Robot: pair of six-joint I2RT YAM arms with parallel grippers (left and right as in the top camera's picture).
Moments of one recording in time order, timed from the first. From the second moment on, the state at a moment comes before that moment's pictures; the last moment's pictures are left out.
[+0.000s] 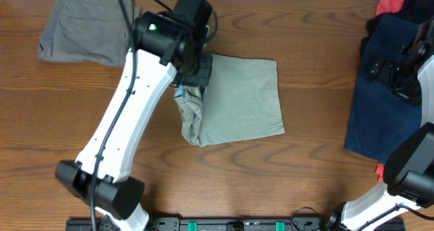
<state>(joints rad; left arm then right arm) -0.44 1.79 2.03 -1.55 0.00 -0.24 -0.39 1.87 1.57 -1.05 0.04 0.20</state>
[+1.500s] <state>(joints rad) -0.70 1.96 2.04 -1.36 0.06 -0.23 -0.39 1.87 1.57 -1.05 0.04 0.20</state>
